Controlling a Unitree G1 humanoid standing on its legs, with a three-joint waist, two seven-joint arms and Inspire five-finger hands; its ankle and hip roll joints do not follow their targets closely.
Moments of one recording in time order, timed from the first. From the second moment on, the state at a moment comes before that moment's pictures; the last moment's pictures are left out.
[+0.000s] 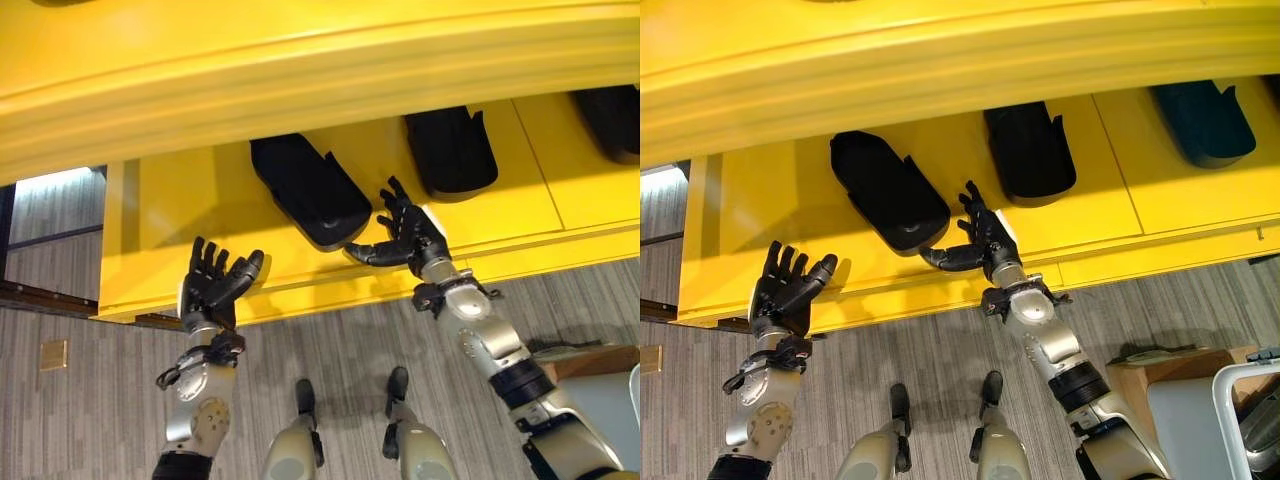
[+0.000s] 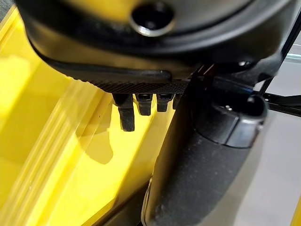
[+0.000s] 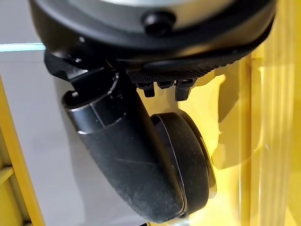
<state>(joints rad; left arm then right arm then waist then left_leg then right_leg) -0.02 0.30 -0.01 0.06 -0.82 -0.20 0.25 -0.54 -0.40 0.39 0.25 0.54 -0.01 -0.13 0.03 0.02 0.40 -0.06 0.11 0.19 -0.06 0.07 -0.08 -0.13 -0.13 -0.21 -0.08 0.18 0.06</state>
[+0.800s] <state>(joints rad) -0.04 0.29 -0.01 0.06 -0.82 -0.20 0.25 -0.55 -0.36 0.42 0.25 0.54 -0.02 -0.10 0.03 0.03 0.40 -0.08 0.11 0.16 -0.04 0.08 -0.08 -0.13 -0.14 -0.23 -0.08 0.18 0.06</state>
